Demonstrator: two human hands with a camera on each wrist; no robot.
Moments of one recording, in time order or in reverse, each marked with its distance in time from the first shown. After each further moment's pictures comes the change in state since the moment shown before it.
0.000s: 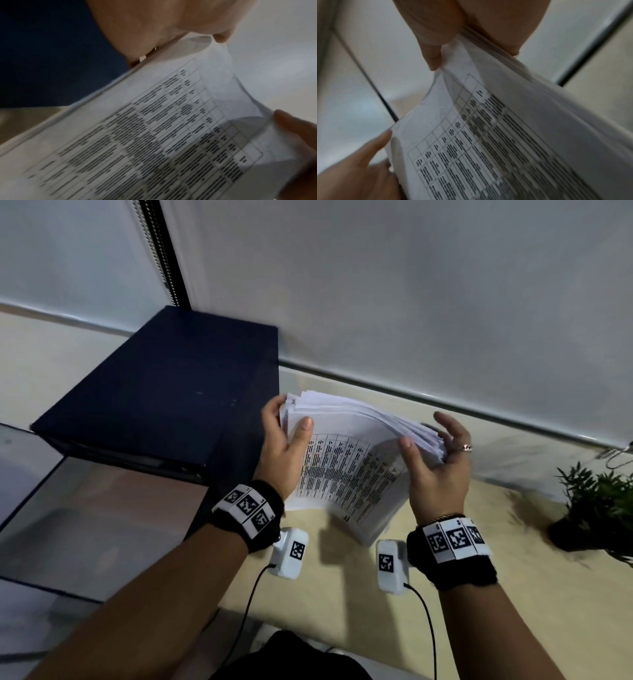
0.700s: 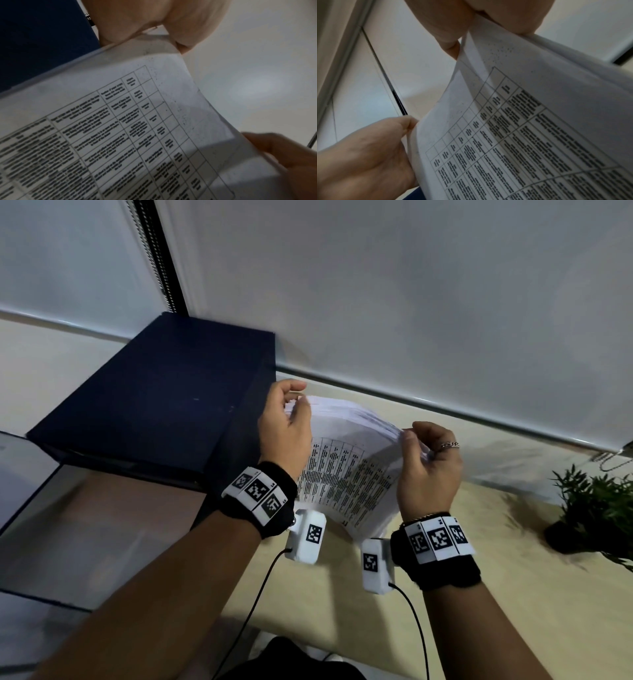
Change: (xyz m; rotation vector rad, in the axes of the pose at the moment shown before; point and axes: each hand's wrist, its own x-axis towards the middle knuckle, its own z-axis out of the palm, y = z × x) left_hand 0.027 0.036 0.018 0.096 0.241 0.166; right_hand 0.002 -0.007 0.021 -0.147 0.152 -0.020
